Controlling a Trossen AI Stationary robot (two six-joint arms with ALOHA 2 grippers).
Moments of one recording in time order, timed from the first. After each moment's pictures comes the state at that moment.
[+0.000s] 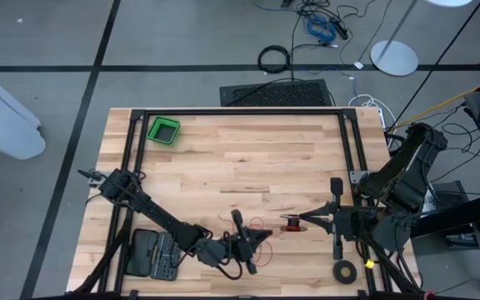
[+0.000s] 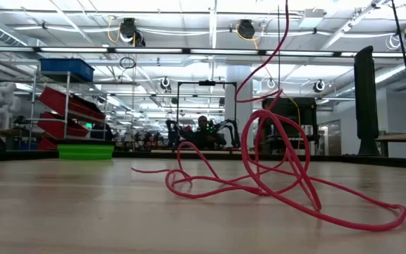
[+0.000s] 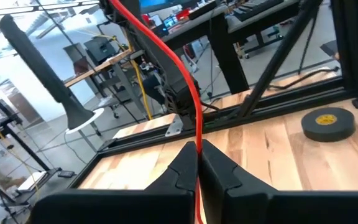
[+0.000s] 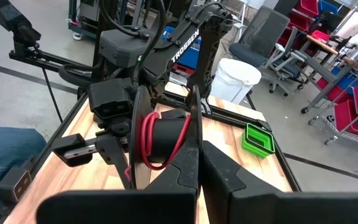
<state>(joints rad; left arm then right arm) -0.56 2.03 1.33 0.68 -0.87 0.41 0.90 1.23 1.33 -0.55 0.94 0.06</state>
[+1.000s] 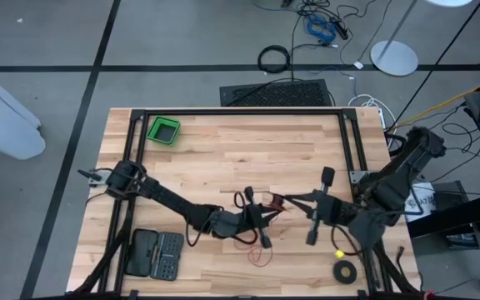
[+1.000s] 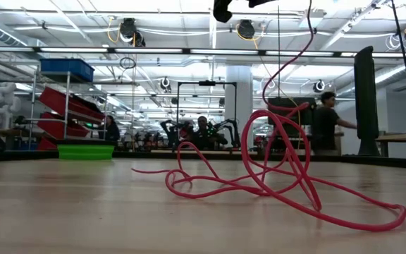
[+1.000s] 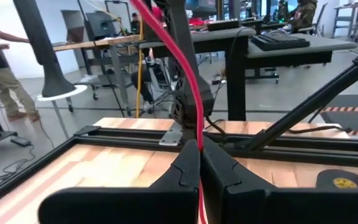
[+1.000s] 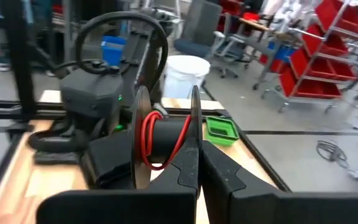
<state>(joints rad) -0.39 2.03 1.35 0.70 -0.68 0.11 0.76 1.30 1.33 -0.42 1.08 0.17</state>
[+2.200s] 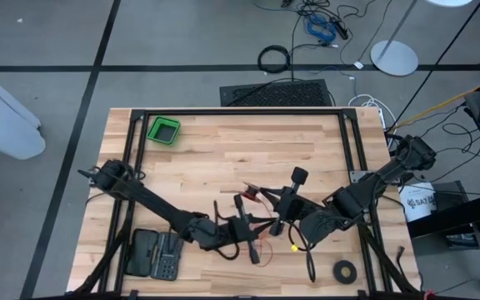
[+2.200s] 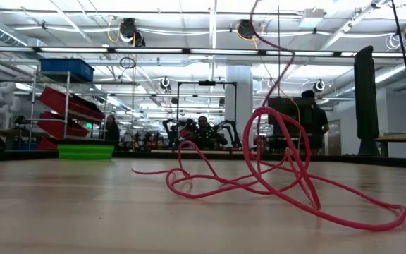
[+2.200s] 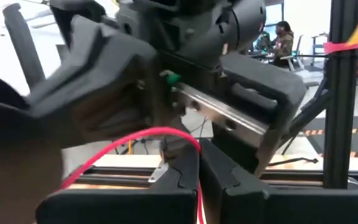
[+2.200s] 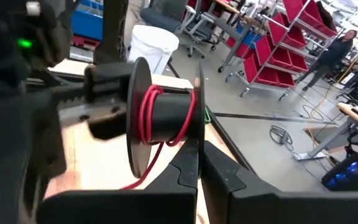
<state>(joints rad) -0.49 1.92 1.35 0.74 -0.74 0.25 0.59 1.49 1.33 -0.34 1.06 0.09</state>
